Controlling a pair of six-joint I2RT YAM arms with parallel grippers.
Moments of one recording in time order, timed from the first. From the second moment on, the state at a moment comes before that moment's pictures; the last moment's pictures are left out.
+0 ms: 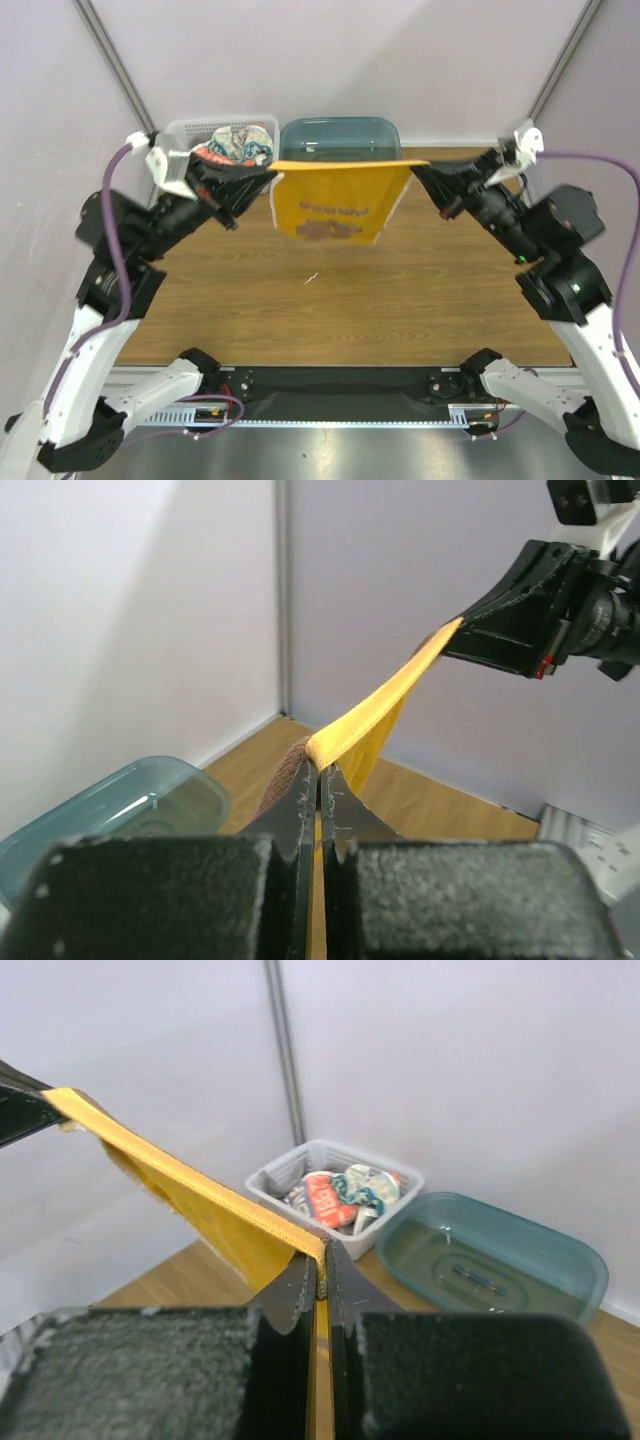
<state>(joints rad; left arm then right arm) -0.51 0.93 1.42 -0.17 0.42 -0.19 0.53 0.92 1.42 -0.25 -0.20 0.14</state>
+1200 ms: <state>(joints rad) -0.76 1.17 0.67 0.34 0.15 -0.38 0.46 1.32 1.27 -0.26 -0.05 0.16</state>
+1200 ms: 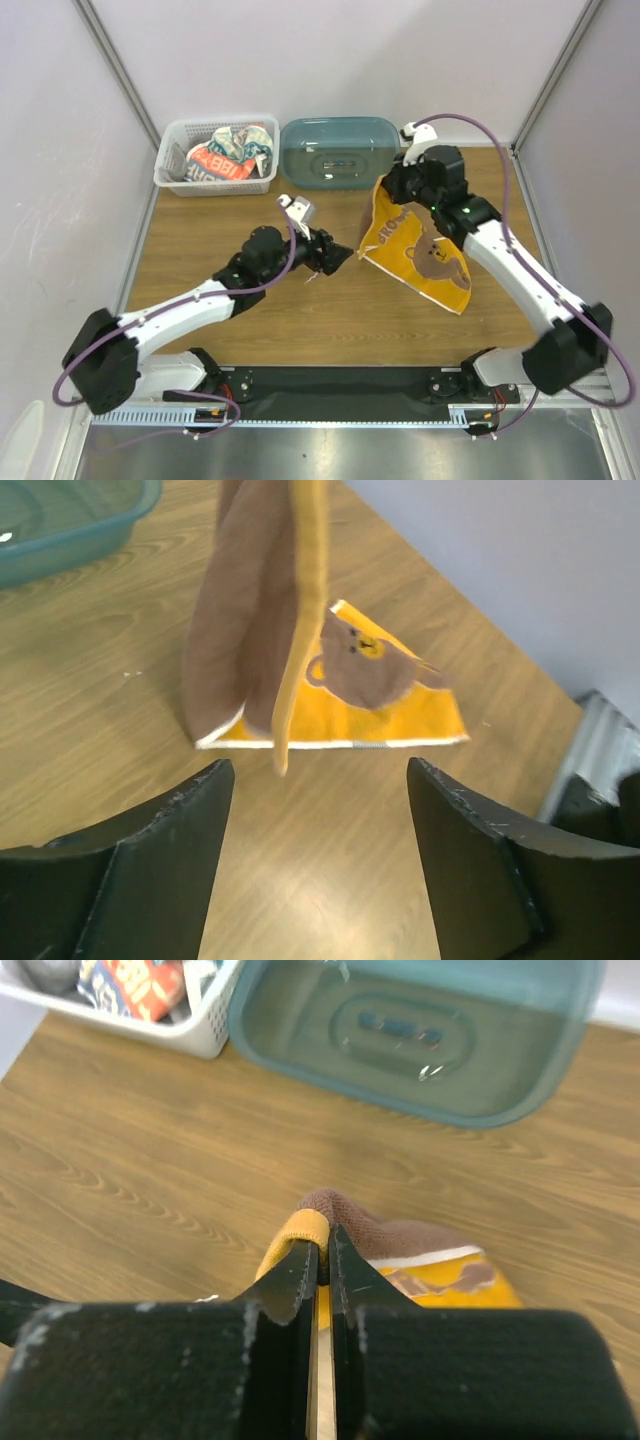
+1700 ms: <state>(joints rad) -0.76 1.66 0.80 0.54 -0.07 -0.33 0.39 1.62 1.34 -0.19 -0.22 0.17</state>
